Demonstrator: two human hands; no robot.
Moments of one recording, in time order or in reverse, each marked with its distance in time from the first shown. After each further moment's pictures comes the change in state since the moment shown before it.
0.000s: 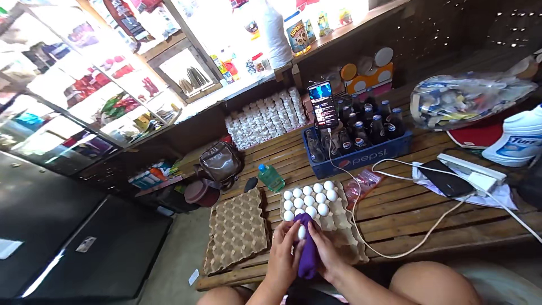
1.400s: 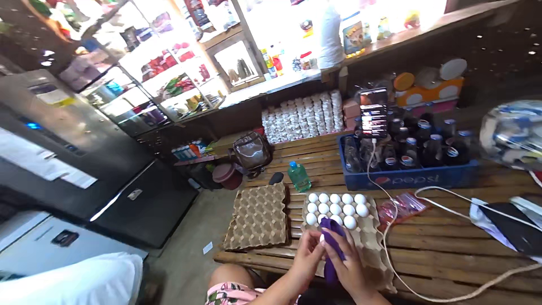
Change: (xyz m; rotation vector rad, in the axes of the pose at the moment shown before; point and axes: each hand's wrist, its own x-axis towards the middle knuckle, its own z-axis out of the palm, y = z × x) left_hand -0.005 0.013 0.001 -1.013 -0.045 -0.631; right_hand 0.012 0.017 -0.014 -0.879 0.007 -0.863
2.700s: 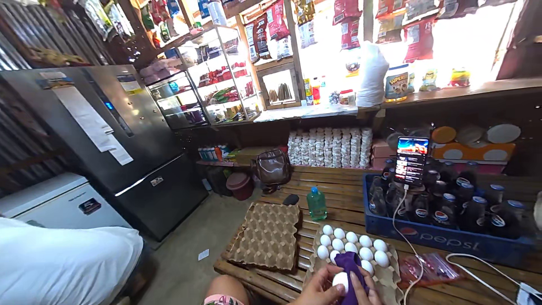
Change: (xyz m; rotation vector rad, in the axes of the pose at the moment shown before) left_hand -0.010 0.006 -0.004 0.030 -0.098 -0.012; right_hand 0.008 -0.018 -0.007 0.418 0.024 0.436
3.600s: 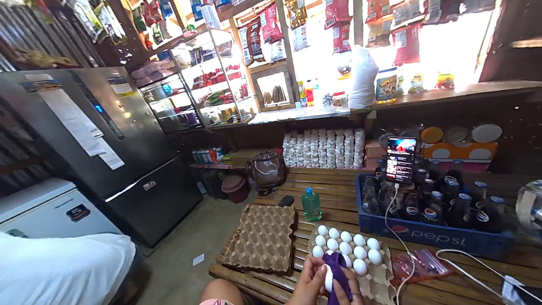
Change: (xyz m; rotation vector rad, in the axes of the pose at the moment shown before) left_hand 0.000 0.009 0.008 -0.127 0.237 0.037; right_hand -0.008 0.010 0.001 -0.173 -0.190 -0.200
